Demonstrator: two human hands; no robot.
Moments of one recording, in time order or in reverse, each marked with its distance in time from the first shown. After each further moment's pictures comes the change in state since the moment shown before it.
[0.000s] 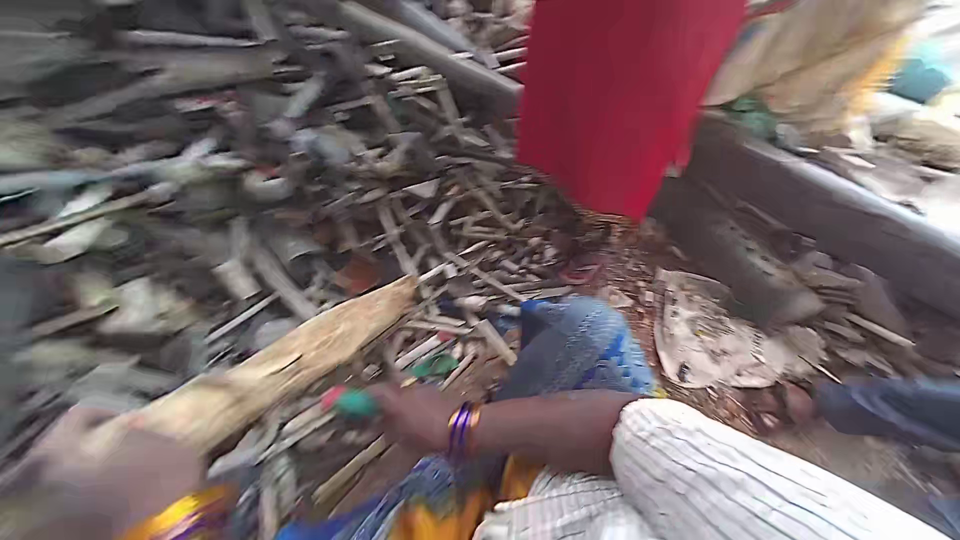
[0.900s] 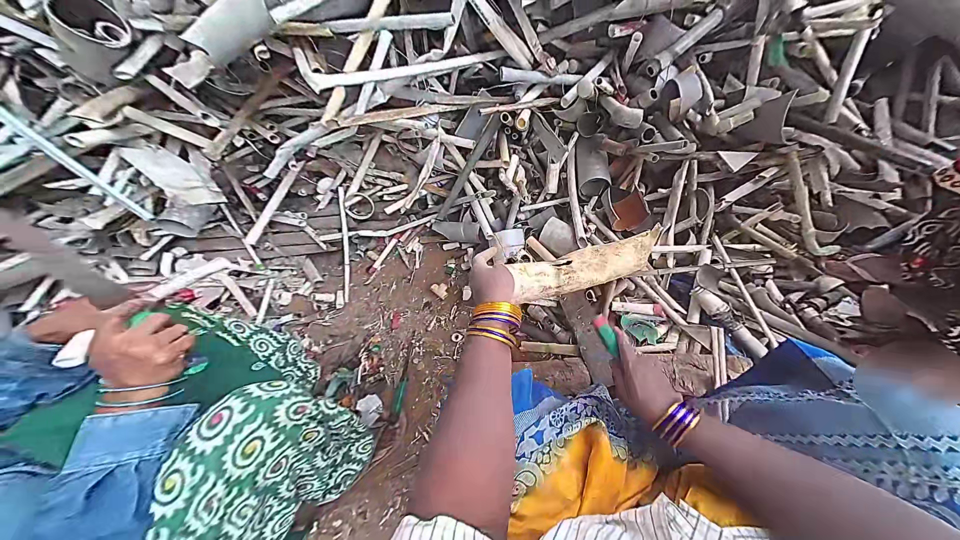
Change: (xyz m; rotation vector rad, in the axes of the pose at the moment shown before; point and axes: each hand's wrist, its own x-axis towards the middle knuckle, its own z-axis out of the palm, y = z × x) left_hand 0.070 -0.091 -0.013 -0.221 0.048 -0.345; right_hand 0.031 -0.008 0.050 -0.332 -0.302 0.192
